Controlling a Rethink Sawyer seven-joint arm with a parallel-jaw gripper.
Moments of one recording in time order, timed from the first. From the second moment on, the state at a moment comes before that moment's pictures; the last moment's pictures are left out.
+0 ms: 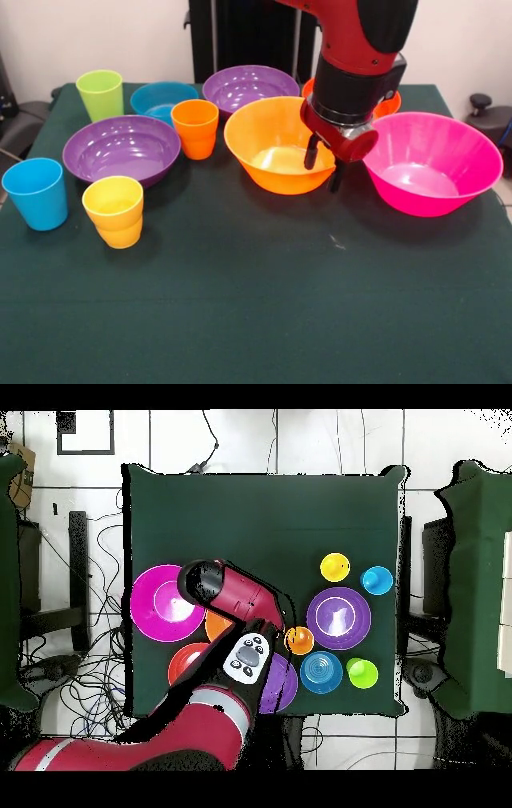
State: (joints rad) arm 0.16 -0.35 -0.37 1.58 0.56 0.45 2.30
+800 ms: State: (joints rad) arm 0.16 -0.33 -0.37 1.61 0.58 0.31 2.30
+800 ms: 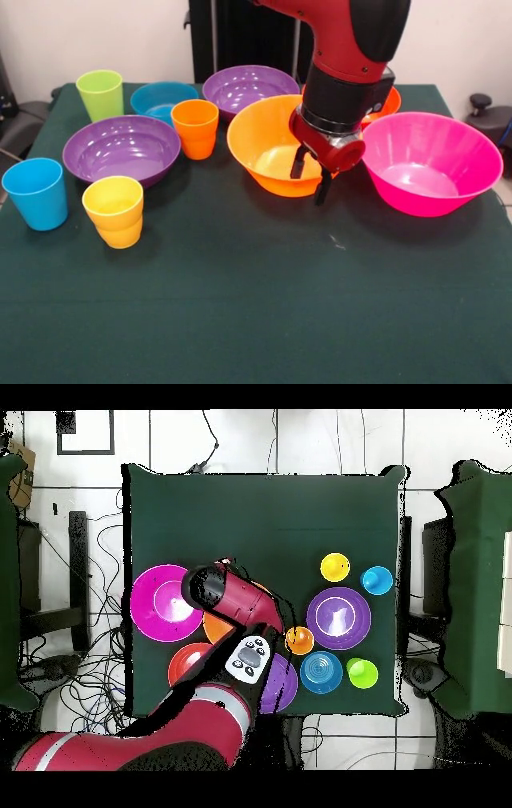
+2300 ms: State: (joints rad) arm 0.16 -0.34 -0.36 1.63 0.58 0.31 2.30
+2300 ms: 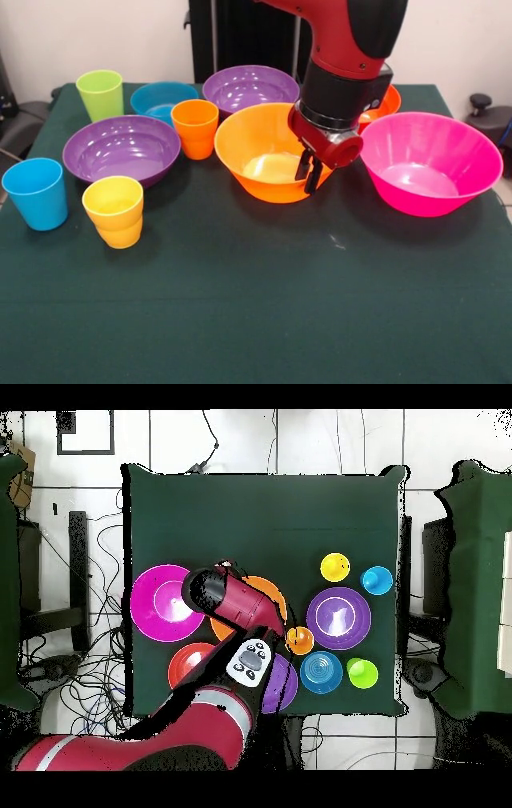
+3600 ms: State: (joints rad) arm 0.17 -0.20 -0.50 1.37 0.58 0.48 2.30
